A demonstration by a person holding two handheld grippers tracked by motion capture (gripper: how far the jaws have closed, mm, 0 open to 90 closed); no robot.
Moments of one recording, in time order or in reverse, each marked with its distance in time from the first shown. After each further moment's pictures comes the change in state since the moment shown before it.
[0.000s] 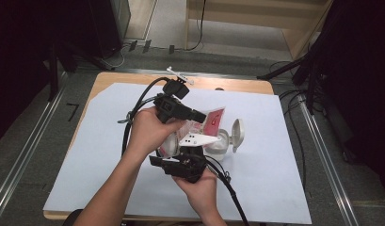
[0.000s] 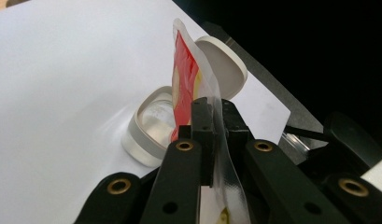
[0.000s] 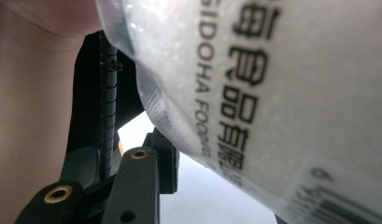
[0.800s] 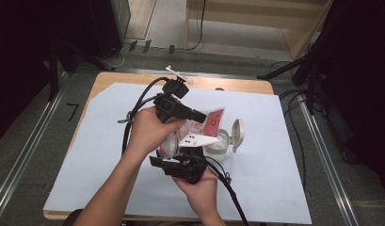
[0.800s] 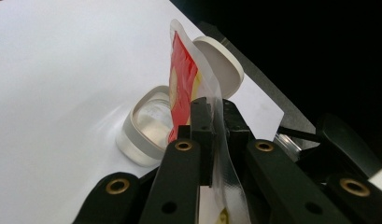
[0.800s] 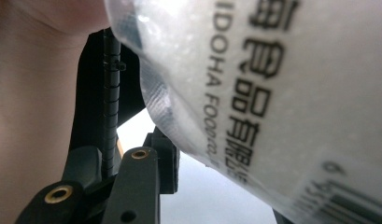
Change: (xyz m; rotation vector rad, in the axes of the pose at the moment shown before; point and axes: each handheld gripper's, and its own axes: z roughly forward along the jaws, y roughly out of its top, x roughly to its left) left arm 0.002 0.001 0.000 0.001 -0.020 -0.020; right arm 0.004 0.001 -0.003 0.009 -0.019 0.002
